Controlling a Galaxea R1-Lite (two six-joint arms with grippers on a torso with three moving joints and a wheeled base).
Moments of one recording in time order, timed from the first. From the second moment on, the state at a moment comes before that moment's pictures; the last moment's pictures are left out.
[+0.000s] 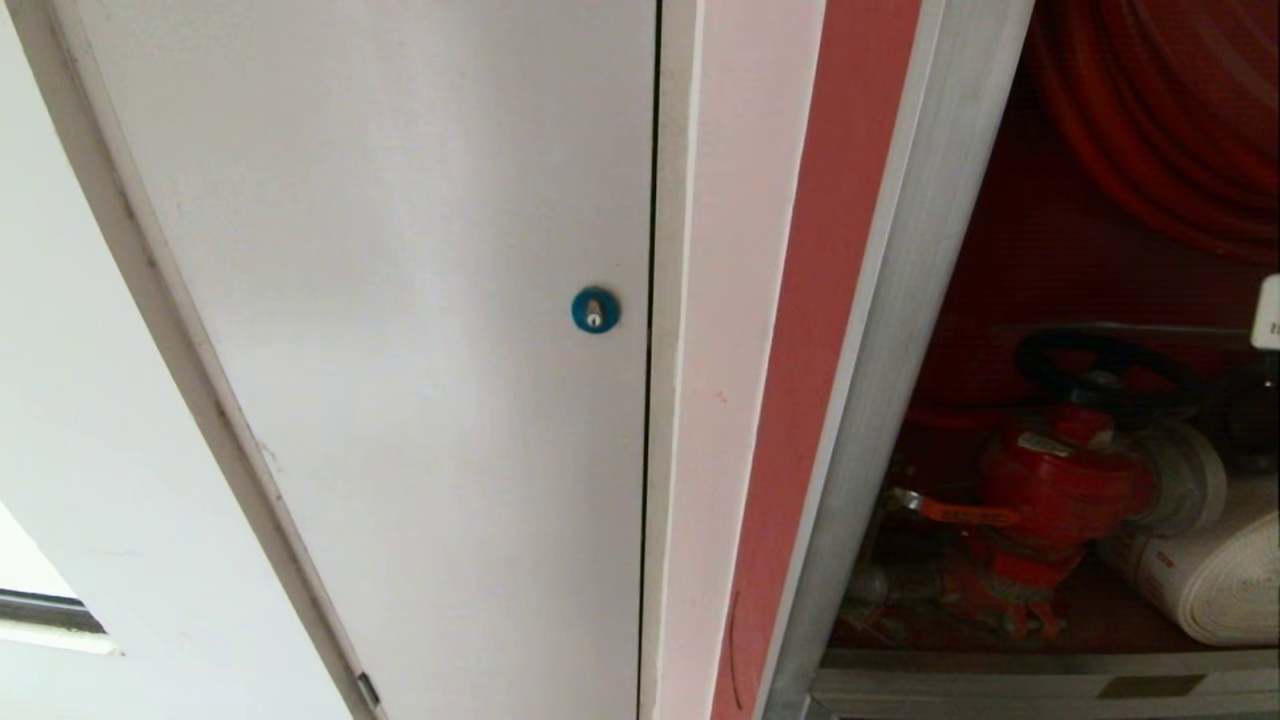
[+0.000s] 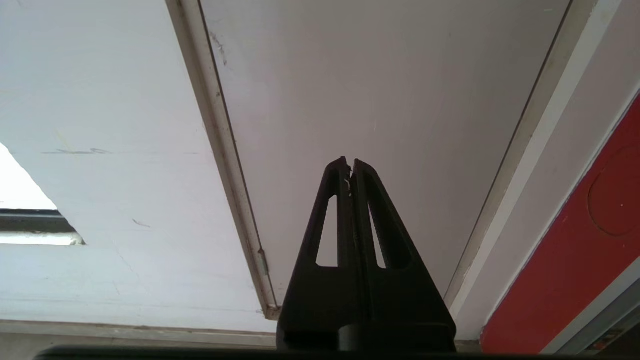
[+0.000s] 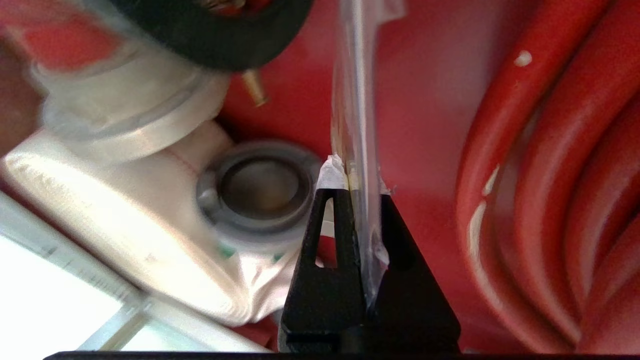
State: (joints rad) left arm -0.01 0.00 0.00 0.00 -0.01 0.01; right arm -0.37 1.35 -1.23 0.27 0.10 -1.55
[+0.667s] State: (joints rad) left arm -0.01 0.00 0.00 0.00 -0.01 0.01; right arm -0.37 1.34 -1.20 0.26 0.14 -1.58
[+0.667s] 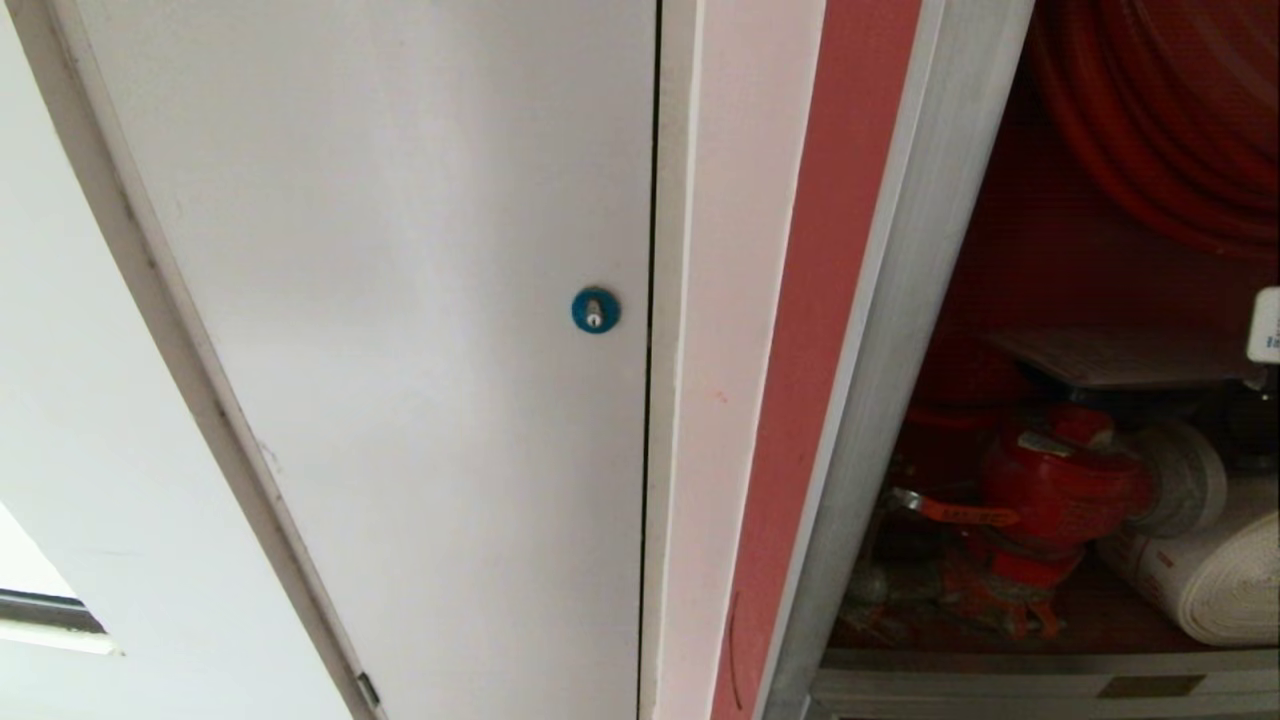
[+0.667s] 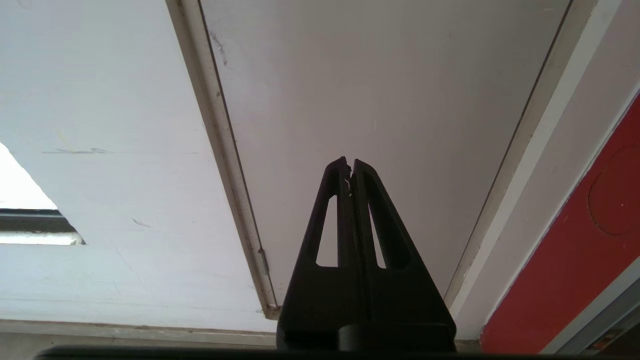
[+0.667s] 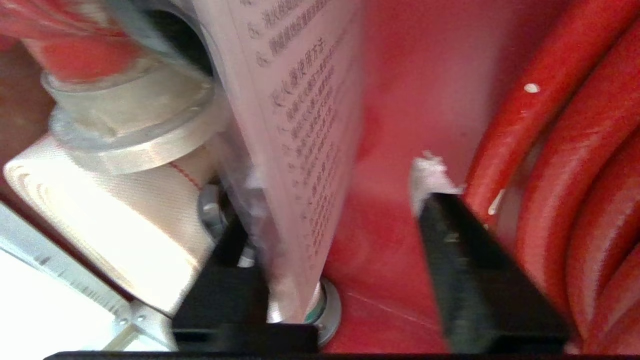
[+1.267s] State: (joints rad) left arm -0.01 0.00 0.00 0.00 -0.01 0.01; right arm -0.38 1.22 -1.05 0.27 0.18 -1.58
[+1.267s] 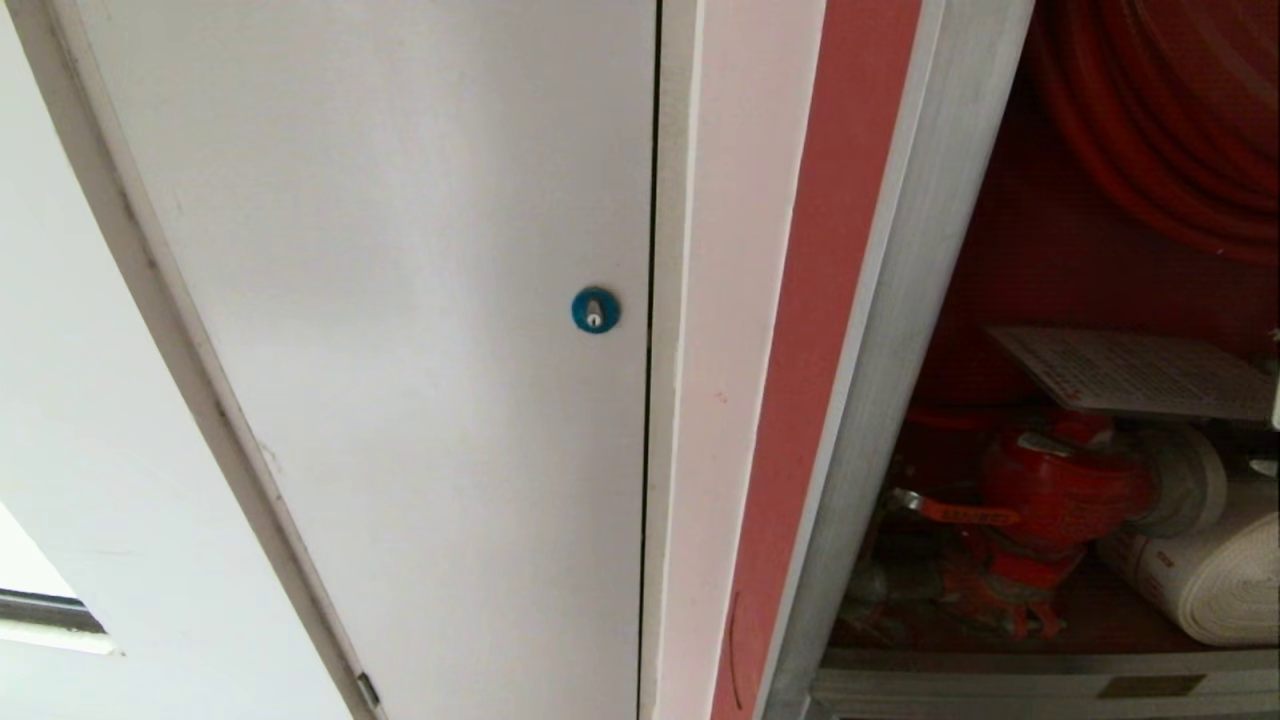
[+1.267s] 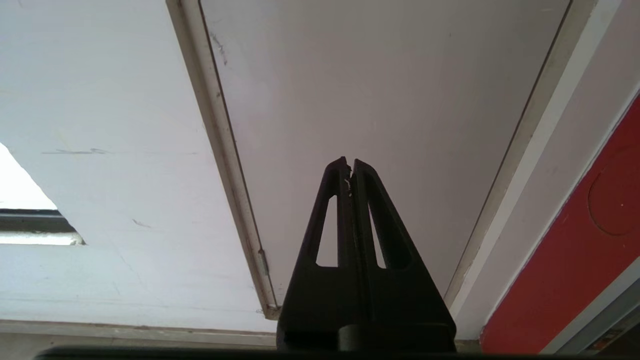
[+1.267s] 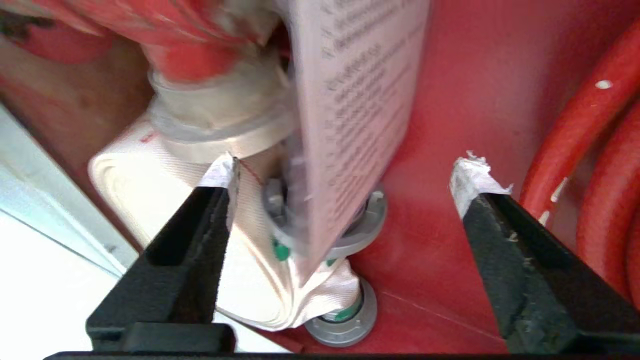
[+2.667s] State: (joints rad) left arm -0.01 0.00 0.00 0.00 -0.01 0.01; right arm -0.34 0.68 -0.96 0.56 0.24 -1.21
